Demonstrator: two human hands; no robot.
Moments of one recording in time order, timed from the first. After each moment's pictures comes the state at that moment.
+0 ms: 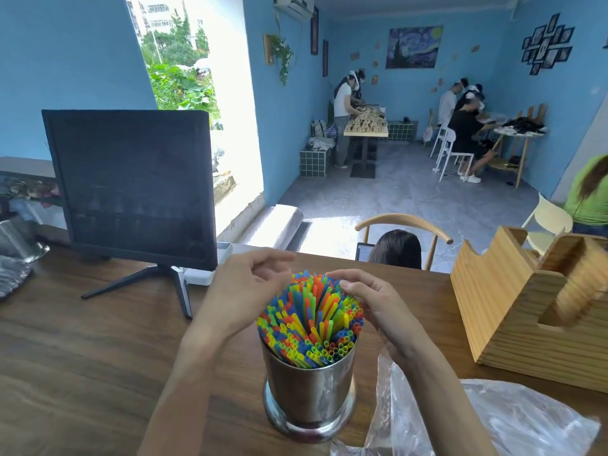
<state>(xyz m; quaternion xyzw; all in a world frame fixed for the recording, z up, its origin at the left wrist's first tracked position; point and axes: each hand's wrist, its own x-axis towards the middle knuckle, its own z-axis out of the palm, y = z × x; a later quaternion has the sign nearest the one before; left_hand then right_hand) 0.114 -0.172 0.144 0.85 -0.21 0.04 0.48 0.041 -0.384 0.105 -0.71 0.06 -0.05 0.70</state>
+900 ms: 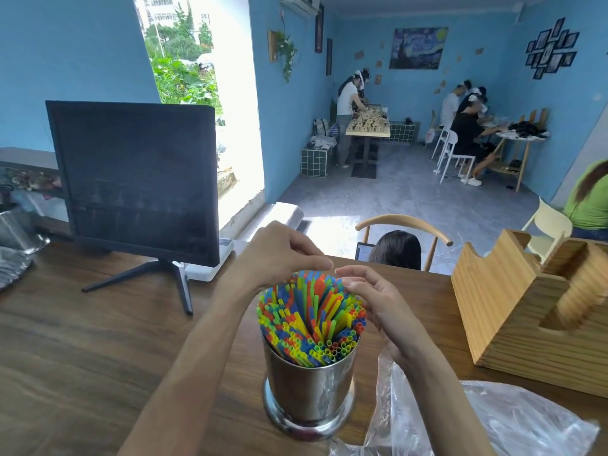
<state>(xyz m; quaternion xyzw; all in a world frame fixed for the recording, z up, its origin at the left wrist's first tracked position) 0.138 -0.209 0.180 0.86 -0.30 -0.05 0.41 0.041 -0.383 0.103 -0.70 0.09 -0.07 0.71</state>
